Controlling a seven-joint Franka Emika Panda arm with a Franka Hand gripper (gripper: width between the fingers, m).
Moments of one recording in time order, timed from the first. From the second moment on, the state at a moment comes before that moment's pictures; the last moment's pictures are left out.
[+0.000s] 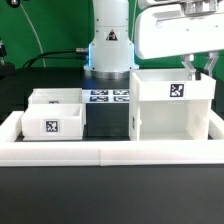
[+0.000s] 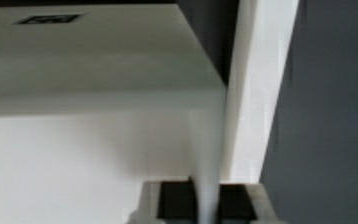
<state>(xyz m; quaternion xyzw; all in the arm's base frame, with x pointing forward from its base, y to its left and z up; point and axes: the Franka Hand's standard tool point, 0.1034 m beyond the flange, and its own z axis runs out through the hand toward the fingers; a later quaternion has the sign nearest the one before) 0.586 0.110 0.106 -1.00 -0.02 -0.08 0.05</state>
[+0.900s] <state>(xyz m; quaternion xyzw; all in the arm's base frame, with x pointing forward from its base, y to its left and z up) 0.593 0.116 0.112 -0.97 0.23 -0.08 0.09</state>
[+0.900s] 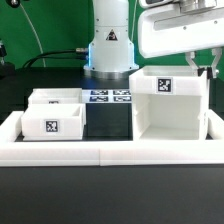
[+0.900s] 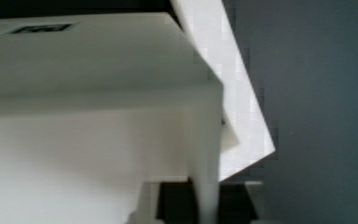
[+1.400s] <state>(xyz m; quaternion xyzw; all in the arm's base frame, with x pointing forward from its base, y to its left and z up) 0.603 0.105 0.111 -0.91 0.40 -0.09 0.12</state>
